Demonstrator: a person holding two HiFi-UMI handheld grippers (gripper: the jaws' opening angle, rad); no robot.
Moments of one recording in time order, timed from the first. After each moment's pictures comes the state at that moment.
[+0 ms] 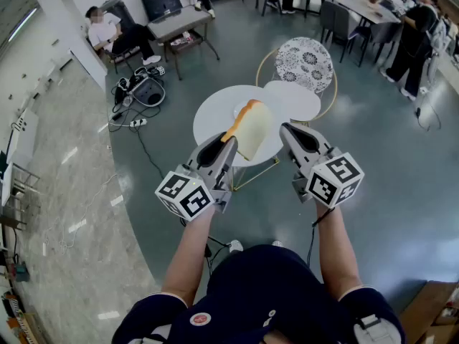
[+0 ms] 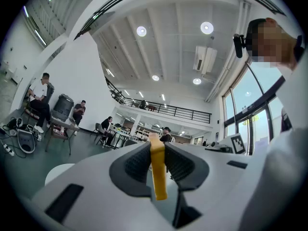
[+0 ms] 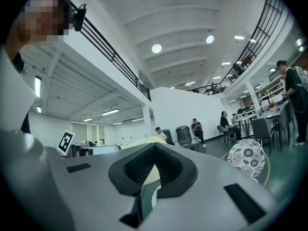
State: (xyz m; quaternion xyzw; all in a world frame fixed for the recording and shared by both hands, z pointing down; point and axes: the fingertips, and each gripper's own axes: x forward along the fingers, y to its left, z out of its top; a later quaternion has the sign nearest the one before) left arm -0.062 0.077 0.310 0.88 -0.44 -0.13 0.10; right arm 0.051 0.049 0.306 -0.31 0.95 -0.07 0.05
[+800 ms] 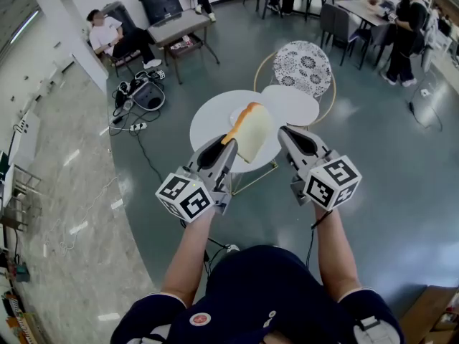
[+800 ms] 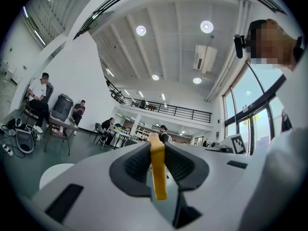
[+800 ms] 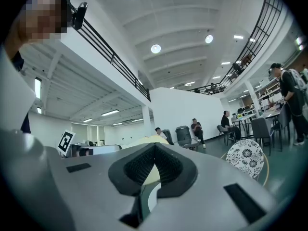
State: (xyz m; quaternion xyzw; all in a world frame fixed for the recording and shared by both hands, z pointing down) left arm -0.039 0.057 0.311 0.88 -0.44 -0.13 0.10; right arm 0.071 0.031 0.308 -0.31 0.95 -0.07 0.06
